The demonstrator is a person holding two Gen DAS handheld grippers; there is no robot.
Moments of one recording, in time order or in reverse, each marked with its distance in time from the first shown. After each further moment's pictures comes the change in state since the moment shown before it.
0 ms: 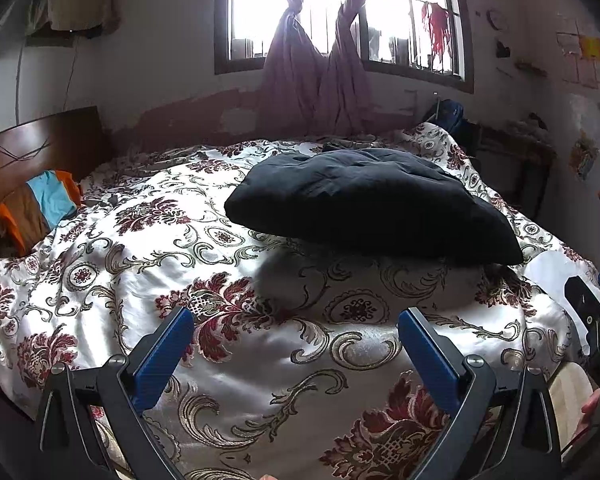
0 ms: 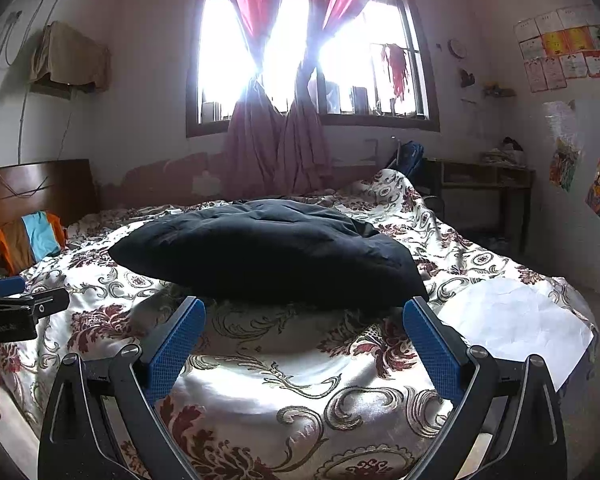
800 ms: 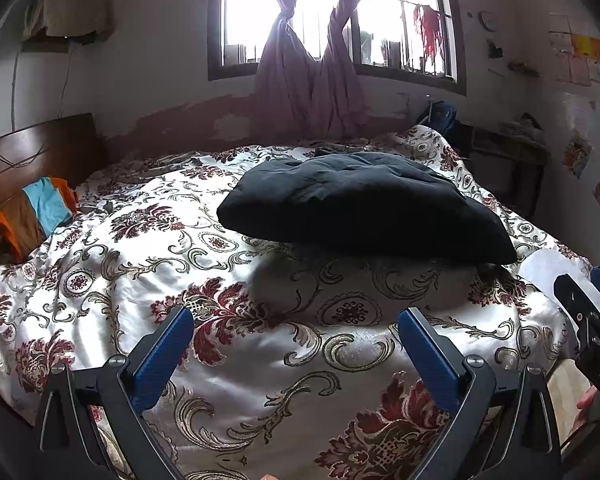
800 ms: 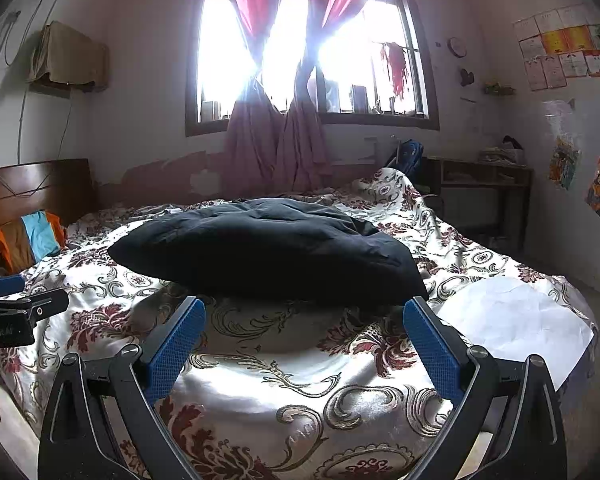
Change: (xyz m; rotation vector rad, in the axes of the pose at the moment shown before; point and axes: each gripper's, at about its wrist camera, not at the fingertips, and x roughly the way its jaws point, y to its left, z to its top) left arm -0.005 0.000 -0.001 0.028 -0.018 -0.023; right arm 0.000 -0.002 0.000 -0.005 0.001 0.005
